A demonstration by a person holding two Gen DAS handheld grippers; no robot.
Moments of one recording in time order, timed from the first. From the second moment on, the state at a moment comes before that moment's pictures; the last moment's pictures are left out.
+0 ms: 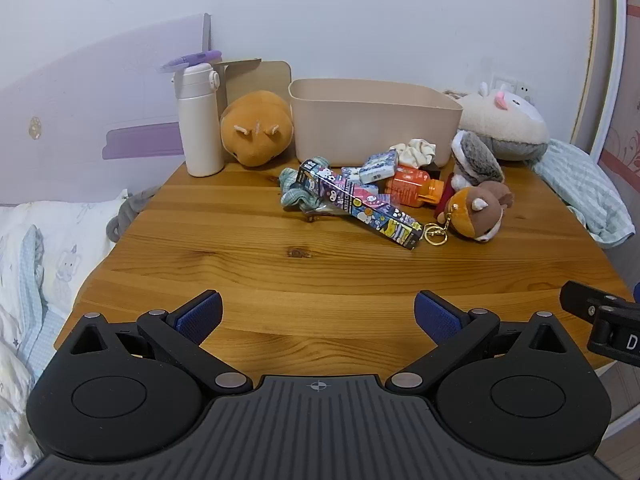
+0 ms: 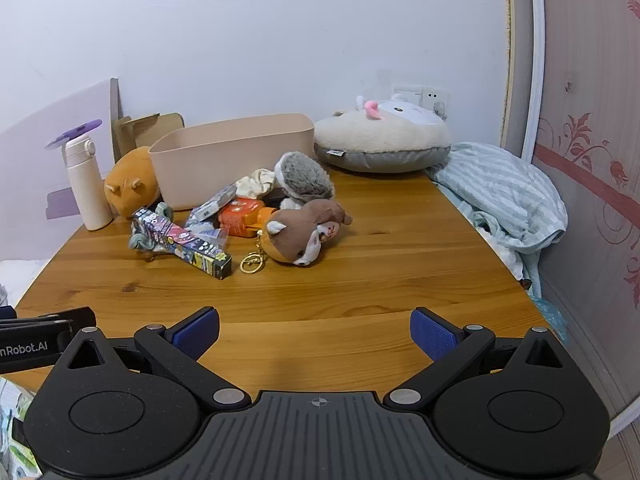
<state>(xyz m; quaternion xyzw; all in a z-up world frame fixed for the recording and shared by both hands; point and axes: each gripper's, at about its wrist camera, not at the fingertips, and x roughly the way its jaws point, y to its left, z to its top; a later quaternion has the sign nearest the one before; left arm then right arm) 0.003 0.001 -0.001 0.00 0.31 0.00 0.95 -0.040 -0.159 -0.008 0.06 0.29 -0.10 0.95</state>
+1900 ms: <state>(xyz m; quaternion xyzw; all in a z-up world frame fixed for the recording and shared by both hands) 0.123 -0.008 -0.025 -0.01 0.34 -0.05 0.94 0.063 -0.181 -0.036 0.04 0.34 -0.10 0.94</state>
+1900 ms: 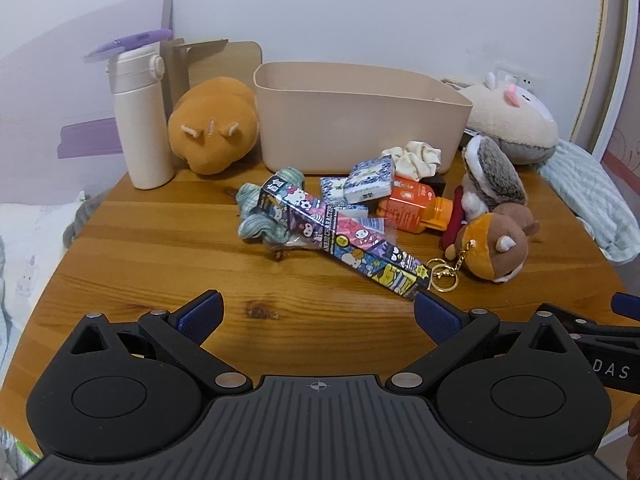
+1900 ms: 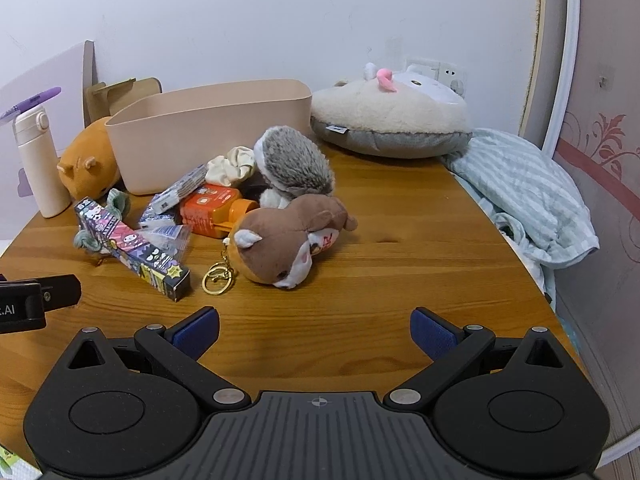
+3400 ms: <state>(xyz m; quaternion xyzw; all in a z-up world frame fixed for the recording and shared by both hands) 0.230 -0.016 -0.064 -0.11 0.39 -0.02 0.91 0.171 -0.229 -0.050 0.17 0.34 -0.10 0.92</state>
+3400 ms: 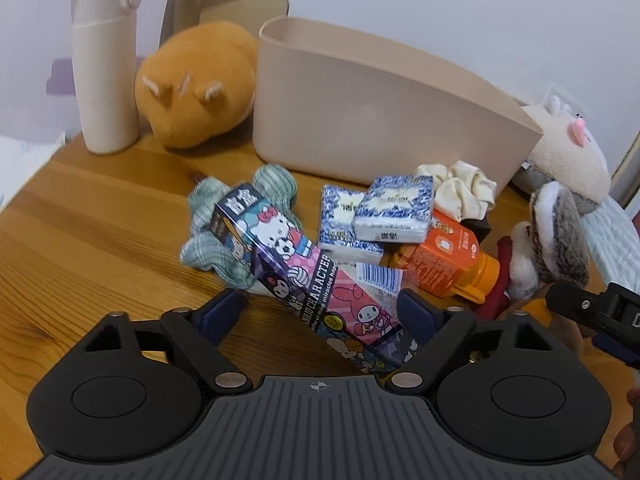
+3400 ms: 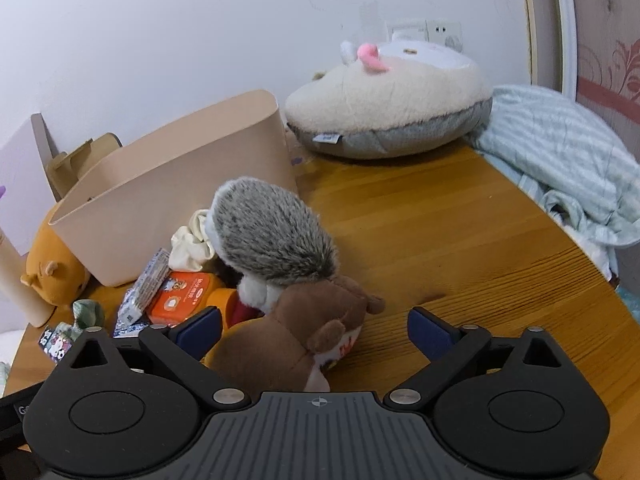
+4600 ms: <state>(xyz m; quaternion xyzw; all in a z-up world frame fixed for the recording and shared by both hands) 0.219 -0.014 -0.072 -0.12 0.39 -0.04 0.91 0.182 -0.228 -0.063 0.19 0.38 -0.04 0.90</state>
